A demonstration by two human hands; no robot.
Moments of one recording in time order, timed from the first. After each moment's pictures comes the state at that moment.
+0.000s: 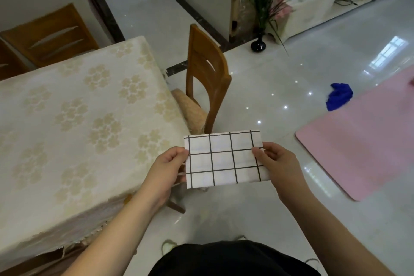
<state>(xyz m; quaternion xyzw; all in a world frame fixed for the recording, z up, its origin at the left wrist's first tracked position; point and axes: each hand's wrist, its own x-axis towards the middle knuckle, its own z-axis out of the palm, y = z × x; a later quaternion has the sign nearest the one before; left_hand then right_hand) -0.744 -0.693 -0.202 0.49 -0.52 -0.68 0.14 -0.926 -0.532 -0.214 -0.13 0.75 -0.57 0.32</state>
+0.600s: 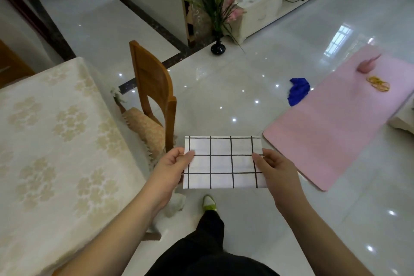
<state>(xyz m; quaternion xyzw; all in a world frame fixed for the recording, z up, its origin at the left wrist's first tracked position) -0.921 -0.686 -0.218 0.41 -0.57 -0.71 0.07 -1.057 -0.491 -0.224 -0.04 0.75 -0.60 0.27</state>
